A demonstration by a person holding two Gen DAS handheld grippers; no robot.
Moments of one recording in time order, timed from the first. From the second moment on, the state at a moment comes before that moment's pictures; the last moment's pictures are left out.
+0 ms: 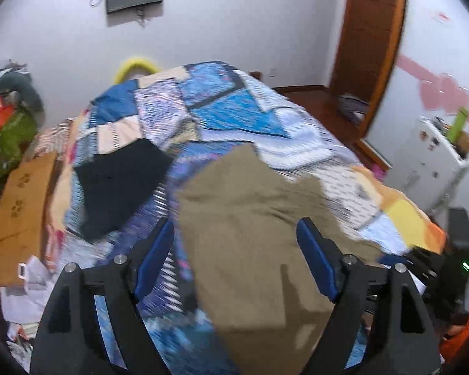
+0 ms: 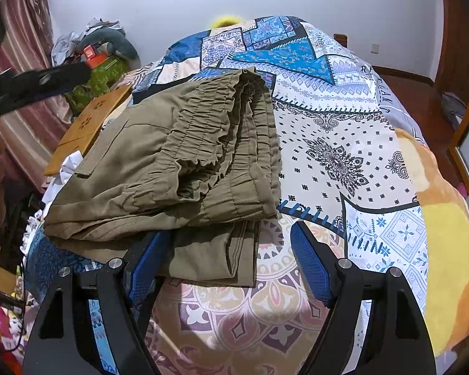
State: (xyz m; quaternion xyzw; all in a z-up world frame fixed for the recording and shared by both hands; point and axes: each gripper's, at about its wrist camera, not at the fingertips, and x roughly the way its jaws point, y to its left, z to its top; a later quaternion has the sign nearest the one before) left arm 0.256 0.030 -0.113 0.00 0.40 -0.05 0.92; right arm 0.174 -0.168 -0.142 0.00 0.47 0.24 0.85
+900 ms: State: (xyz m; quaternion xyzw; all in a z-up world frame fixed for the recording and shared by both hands) left arm 0.401 0.081 -0.254 0.05 0.57 0.03 0.82; right arm 0.174 -0.187 -0.131 -0.01 0.47 0.21 0.85
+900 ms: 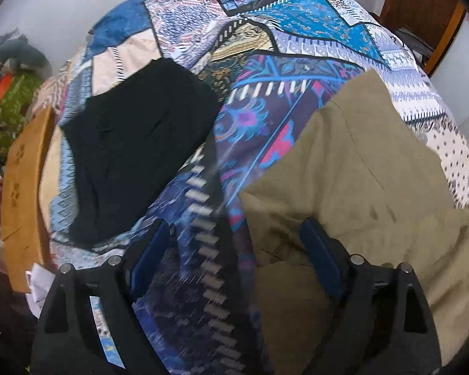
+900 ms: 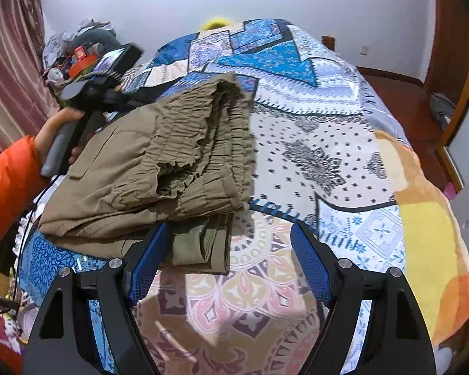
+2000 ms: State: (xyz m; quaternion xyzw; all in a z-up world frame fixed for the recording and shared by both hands) left arm 0.178 0.132 -0.210 0.04 0.52 0.08 0.85; right arm 0.181 -0.213 -0.141 0.05 0.48 0.20 0.86
